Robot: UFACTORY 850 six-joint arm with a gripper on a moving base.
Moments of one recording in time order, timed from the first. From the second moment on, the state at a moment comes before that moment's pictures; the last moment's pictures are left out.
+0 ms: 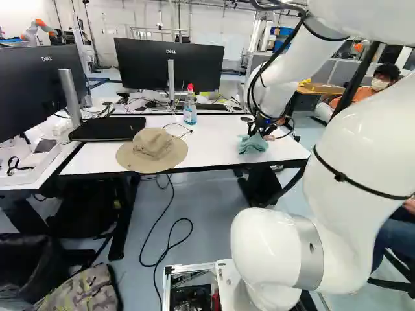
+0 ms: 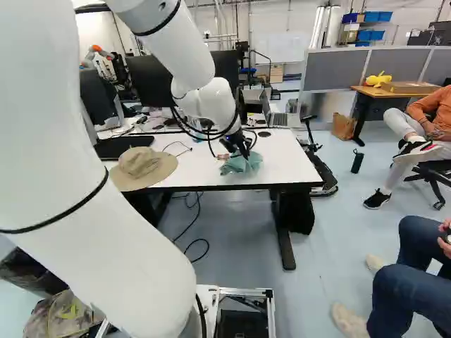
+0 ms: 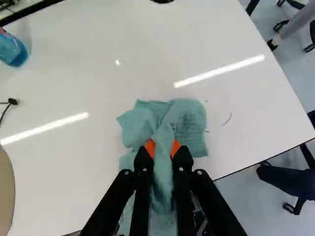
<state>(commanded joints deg) -17.9 0.8 -43.2 0.6 -11.0 0.0</state>
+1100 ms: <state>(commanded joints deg) -21.3 -6.4 -43.9 0.6 5.5 0.0</state>
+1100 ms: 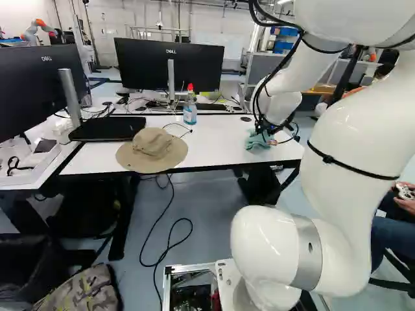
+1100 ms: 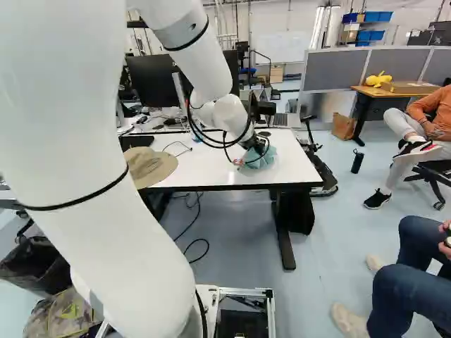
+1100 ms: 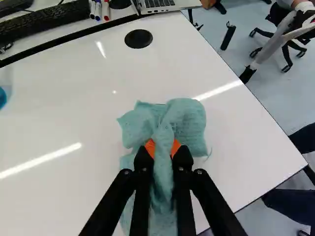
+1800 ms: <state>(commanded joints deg) -21.6 -13.1 -46.2 0.6 10.0 0.0</state>
